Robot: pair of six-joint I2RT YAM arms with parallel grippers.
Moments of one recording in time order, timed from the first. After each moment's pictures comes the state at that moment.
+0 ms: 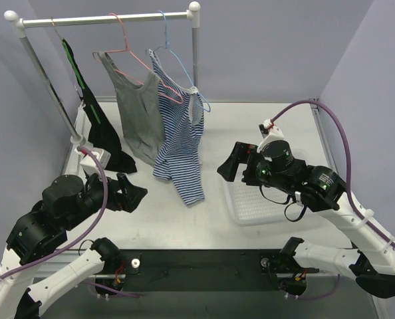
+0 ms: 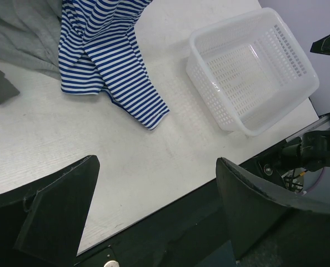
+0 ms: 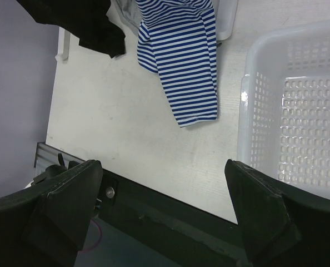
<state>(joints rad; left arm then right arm) -0.71 0.58 1.16 -0.96 -0.08 -0.47 0.85 1.00 1.30 -0.88 0.19 0.76</state>
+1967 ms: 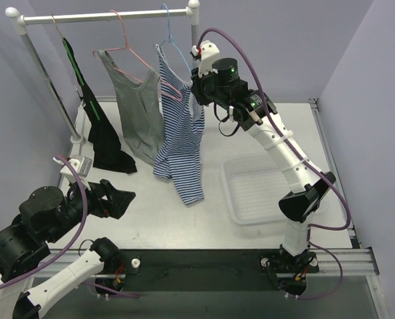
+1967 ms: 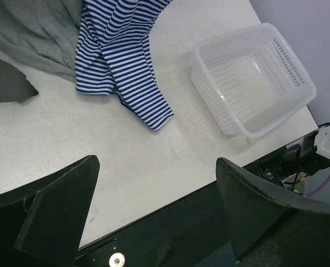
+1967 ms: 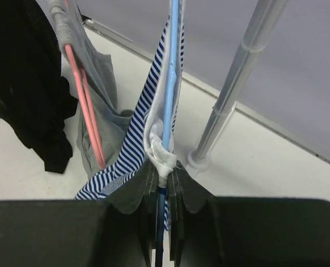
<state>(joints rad) -0.71 0.51 1.23 -1.05 -0.13 -0.47 0.68 1.86 2.20 -0.65 0.11 -0.02</state>
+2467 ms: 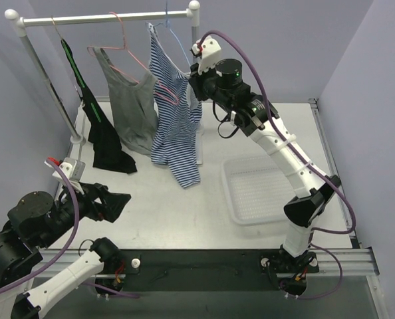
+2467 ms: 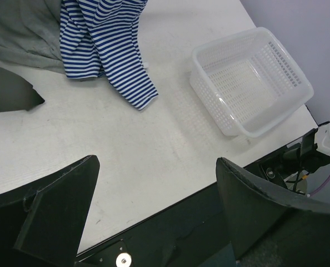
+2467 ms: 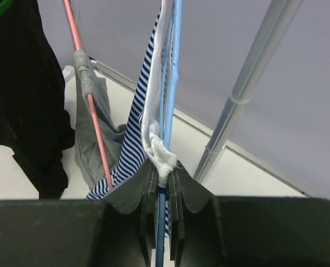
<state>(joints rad) -0.71 0.49 1.27 -1.07 -0.13 -0.43 0.70 1.82 2.13 -0.45 0.13 -0.08</state>
